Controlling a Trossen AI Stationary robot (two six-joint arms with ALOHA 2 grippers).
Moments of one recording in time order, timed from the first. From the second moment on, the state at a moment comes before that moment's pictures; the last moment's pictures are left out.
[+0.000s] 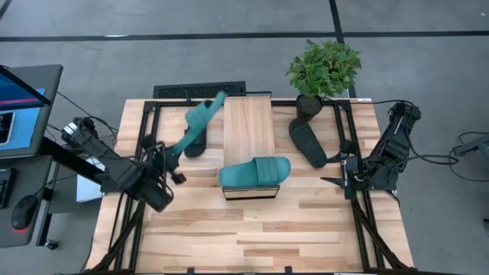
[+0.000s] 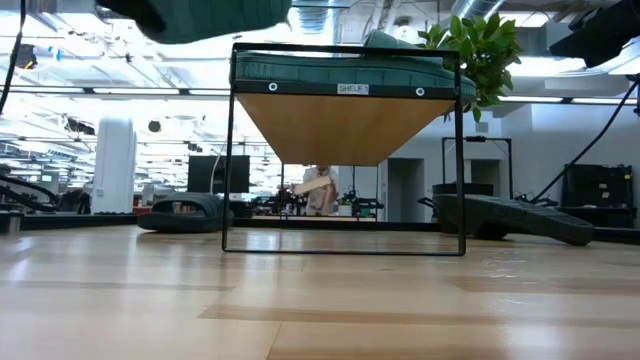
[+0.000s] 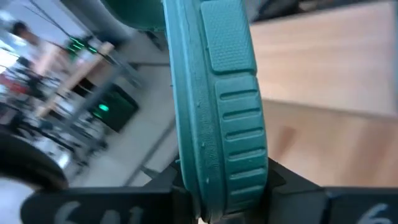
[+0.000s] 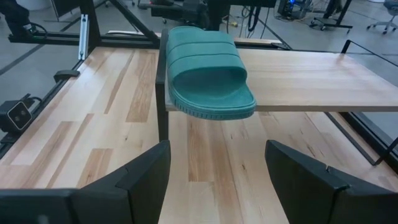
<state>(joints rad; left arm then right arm) -0.63 1.22 1.10 -1.57 -1.23 -1.13 0.97 0.43 0.54 -0.73 0.94 0.41</state>
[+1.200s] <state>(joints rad) -0.09 1.35 1.28 -0.79 -1.05 0.50 0.97 0.45 0.54 -0.77 0.89 0.46</state>
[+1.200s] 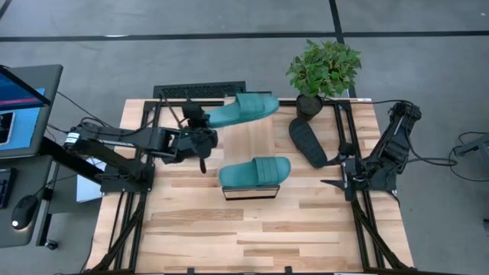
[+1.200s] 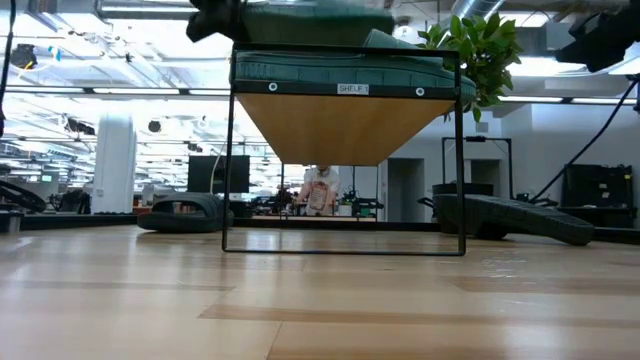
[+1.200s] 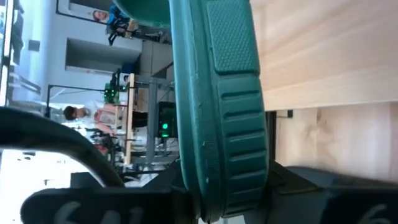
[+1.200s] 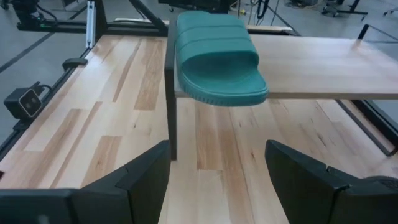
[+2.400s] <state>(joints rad) -0.20 1.46 1.04 -0.63 -1.24 0.51 0.97 0.52 0.54 -0.78 0.89 0.53</state>
